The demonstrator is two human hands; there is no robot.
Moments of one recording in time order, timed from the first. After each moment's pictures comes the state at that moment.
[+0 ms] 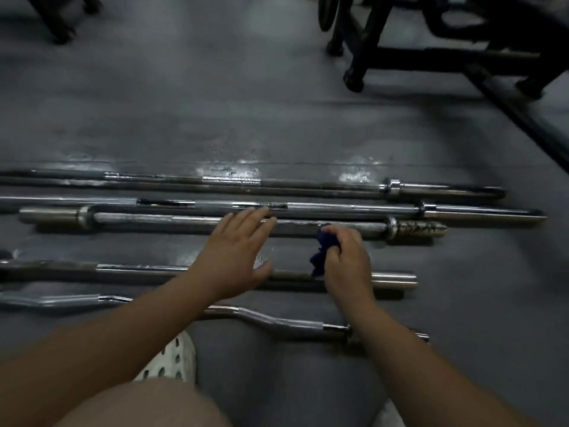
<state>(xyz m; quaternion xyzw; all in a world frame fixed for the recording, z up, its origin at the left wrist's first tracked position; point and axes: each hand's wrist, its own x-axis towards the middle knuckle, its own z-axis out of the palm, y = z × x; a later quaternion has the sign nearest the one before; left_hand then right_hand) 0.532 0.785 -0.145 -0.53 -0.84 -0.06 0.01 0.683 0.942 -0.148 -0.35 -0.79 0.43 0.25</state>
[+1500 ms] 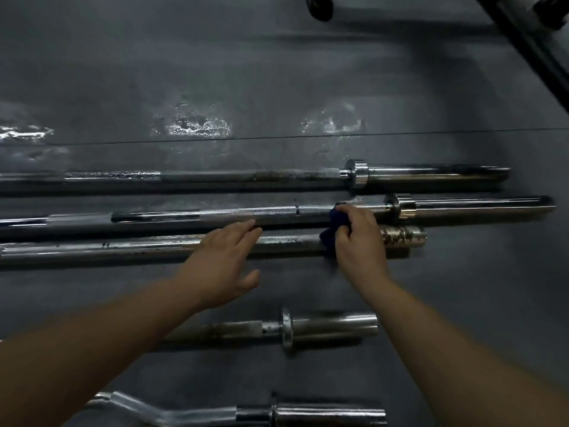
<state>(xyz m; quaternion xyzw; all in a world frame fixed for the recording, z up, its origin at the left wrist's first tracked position) 0.500 1.015 -0.269 -0.54 -0.82 -0.05 -0.17 0.654 1.224 -0.265 -0.42 -0.84 0.32 0.14</state>
